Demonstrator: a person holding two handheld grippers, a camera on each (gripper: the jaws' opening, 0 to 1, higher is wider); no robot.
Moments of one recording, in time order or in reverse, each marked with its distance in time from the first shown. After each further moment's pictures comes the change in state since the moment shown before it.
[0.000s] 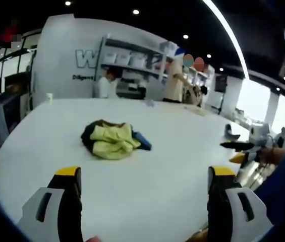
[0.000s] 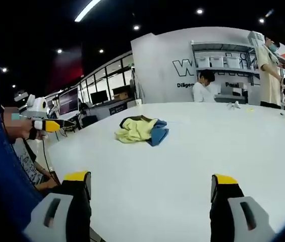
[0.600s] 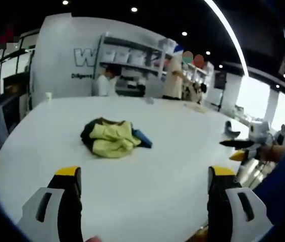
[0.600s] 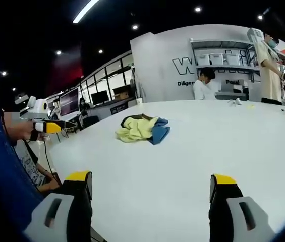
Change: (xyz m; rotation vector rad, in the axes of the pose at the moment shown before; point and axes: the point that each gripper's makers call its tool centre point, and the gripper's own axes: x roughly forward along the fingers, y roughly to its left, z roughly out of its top) left arm 0.002 0.002 -0.003 0.013 0.019 -0.004; right arm 0.002 0.000 -0.003 0.020 0.006 0.012
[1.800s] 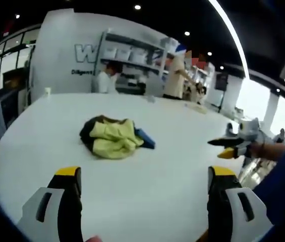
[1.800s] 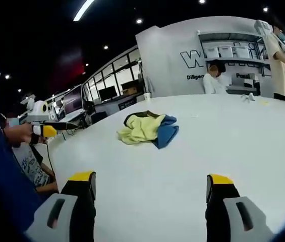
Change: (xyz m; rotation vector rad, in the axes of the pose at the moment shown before) left arm 0.020 0.015 0.001 -0.031 0.019 -0.014; right arm 0.073 -0.005 0.015 0.004 0.054 0.108
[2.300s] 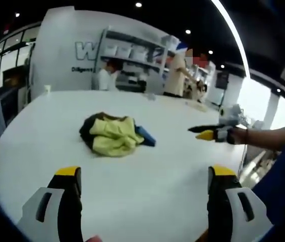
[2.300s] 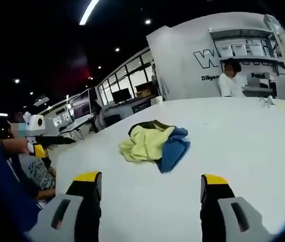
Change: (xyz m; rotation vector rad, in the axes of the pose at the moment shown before) left arm 0.003 0.000 -0.004 -0.006 0.021 0.001; right arm 0.066 -0.014 0.041 0.003 -0.014 0.140
